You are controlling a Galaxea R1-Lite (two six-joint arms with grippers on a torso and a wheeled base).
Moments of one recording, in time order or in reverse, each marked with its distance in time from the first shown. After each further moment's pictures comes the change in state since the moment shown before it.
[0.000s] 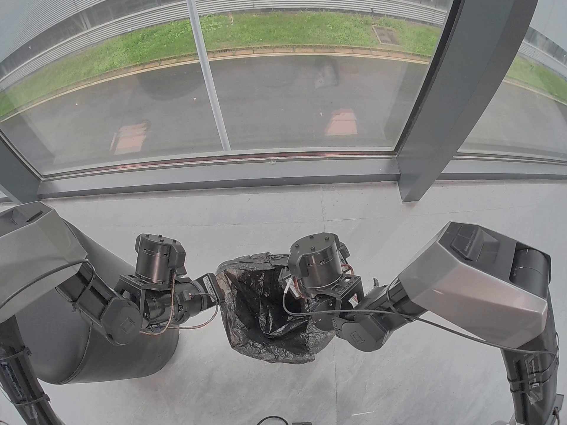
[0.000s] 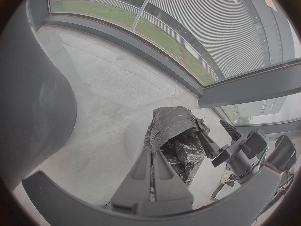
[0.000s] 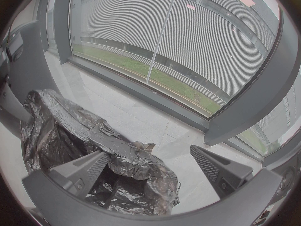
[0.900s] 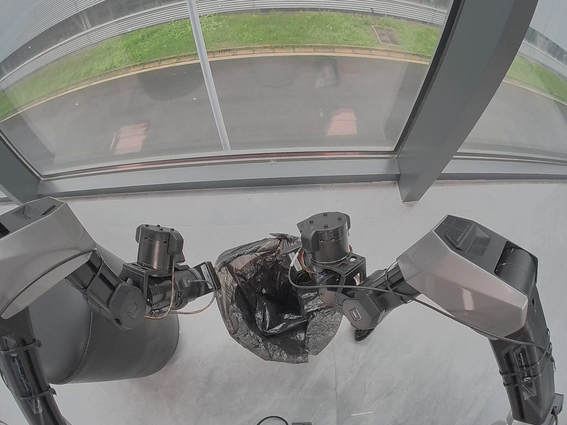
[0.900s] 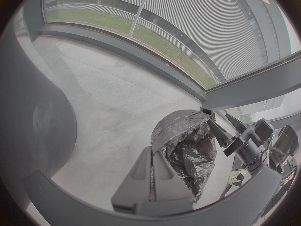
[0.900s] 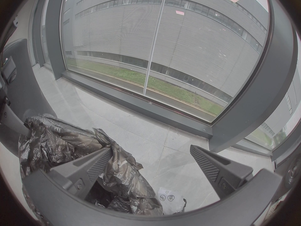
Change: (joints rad) left arm 0.058 0.075 -0.106 -0.001 -0.001 0.090; right arm -0.082 0.071 -0.145 -0.064 0.110 -0.001
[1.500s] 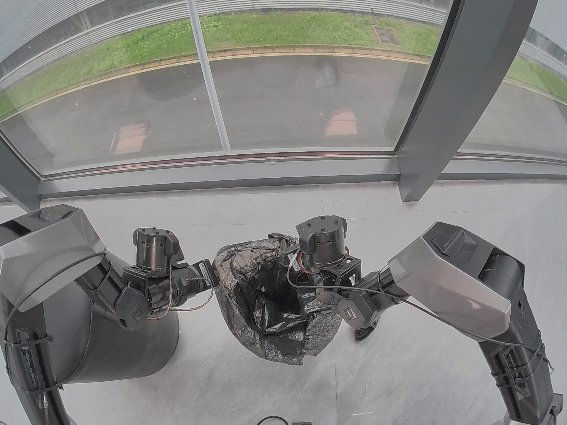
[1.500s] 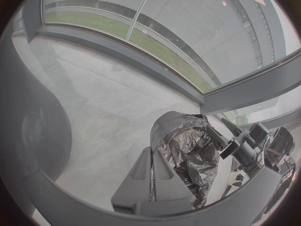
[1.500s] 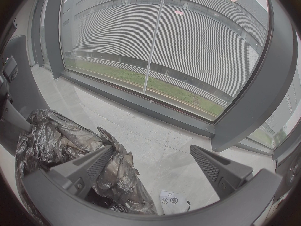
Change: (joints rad) left arm 0.047 0.085 -0.010 -0.146 -0.058 0.032; right arm -0.018 0.071 -0.074 -0.001 0.013 0.000
